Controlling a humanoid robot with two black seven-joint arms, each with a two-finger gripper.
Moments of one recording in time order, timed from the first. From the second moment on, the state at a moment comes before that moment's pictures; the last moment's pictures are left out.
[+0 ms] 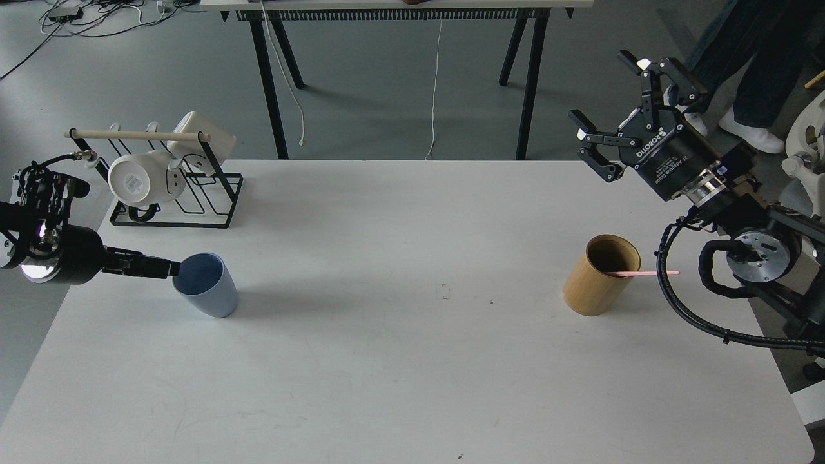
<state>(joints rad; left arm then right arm) -1.05 0.84 0.19 -0.83 1.47 -0.43 -0.49 0.78 -0.62 0.44 1.05 -0.01 0.49 0.49</state>
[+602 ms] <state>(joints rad) -1.02 0.78 0.18 -0.80 1.45 -0.43 -0.49 0.77 -0.62 0.43 1.03 -0.01 0.49 0.49</state>
